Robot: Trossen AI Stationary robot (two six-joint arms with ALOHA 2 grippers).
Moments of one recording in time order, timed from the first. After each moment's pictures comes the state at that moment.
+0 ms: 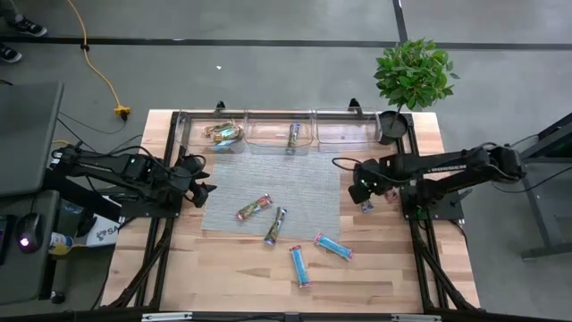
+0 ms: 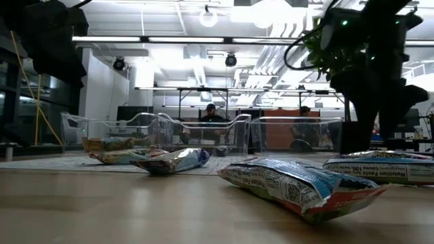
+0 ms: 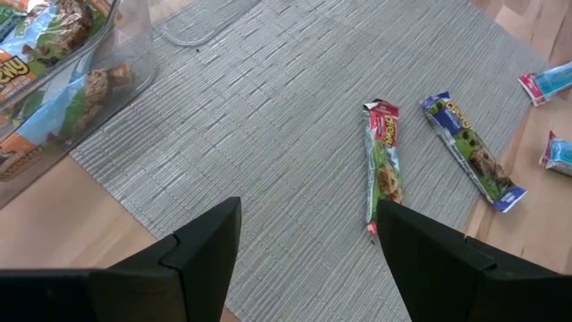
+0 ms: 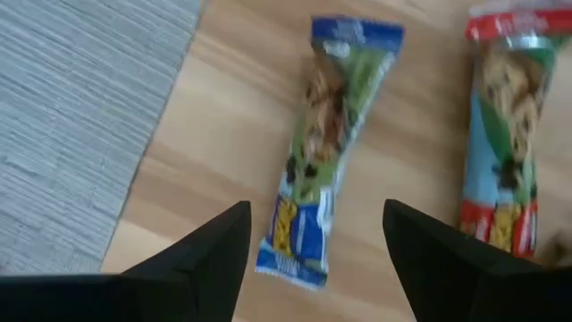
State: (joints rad) left arm -0.20 0.56 0.61 -0.92 -0.40 -0.76; right arm -0.10 1.17 0.66 -0.89 0.05 1.09
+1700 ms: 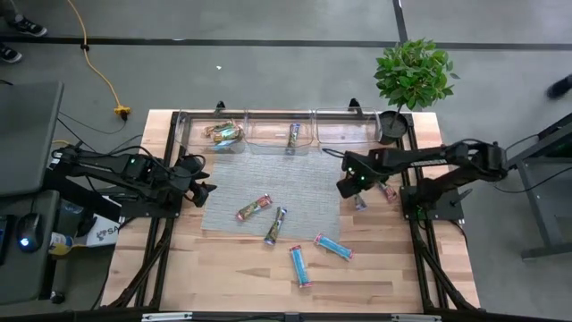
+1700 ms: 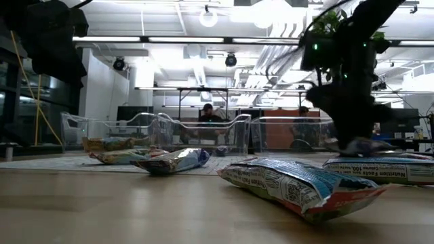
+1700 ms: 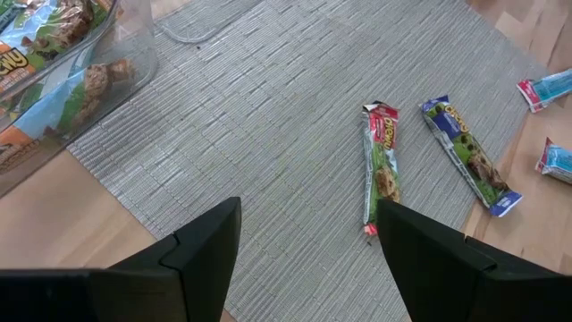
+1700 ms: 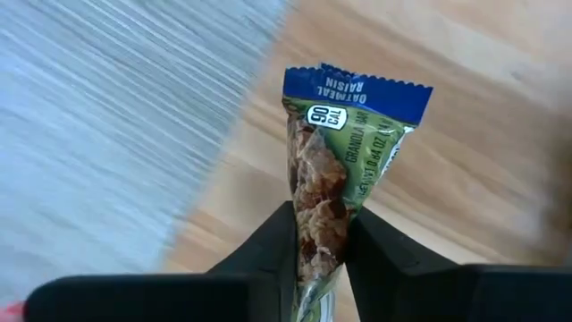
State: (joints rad) left arm -0.20 0.56 0.61 -0.92 -0.40 -0.79; right arm -0.24 1.36 0.66 -0.66 -0.08 0.91
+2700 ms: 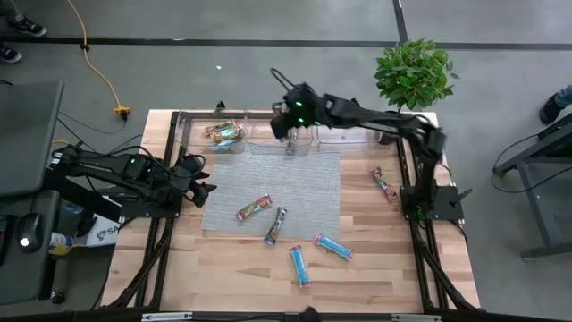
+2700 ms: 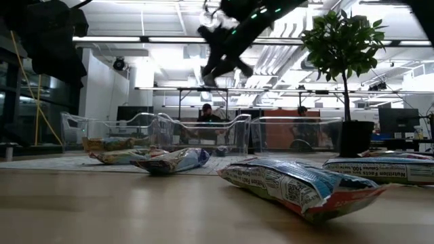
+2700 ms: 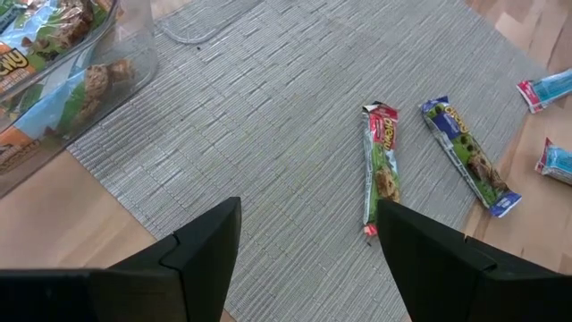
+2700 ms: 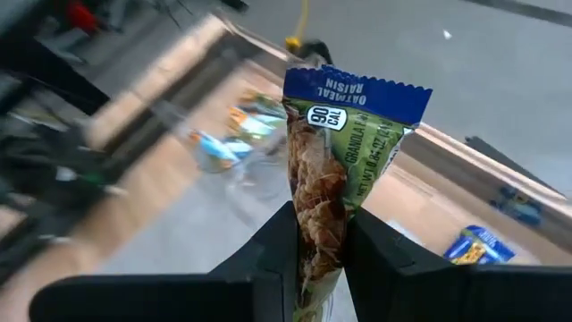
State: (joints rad) left arm -0.20 0.56 0.61 -0.91 -0.40 -0.79; right arm -0.40 1.88 1.67 -0.41 0.05 0.49
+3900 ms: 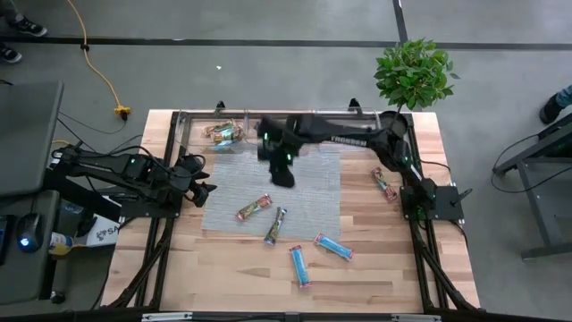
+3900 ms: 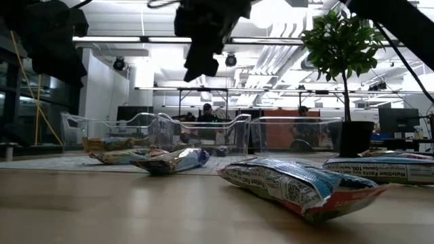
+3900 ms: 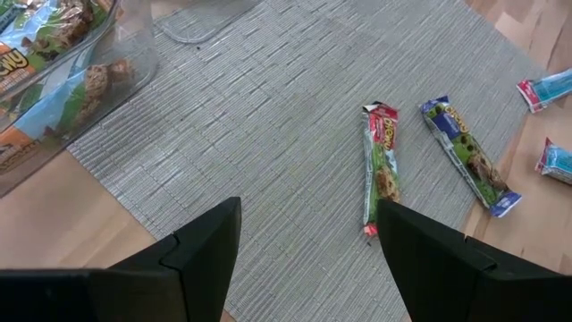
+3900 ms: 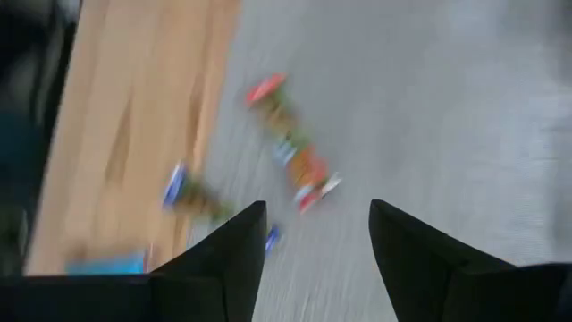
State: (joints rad) left arm -0.20 0.56 0.61 -0.91 -0.40 -0.79; right arm -0.22 2.22 2.20 -1.08 -0.43 -0.16
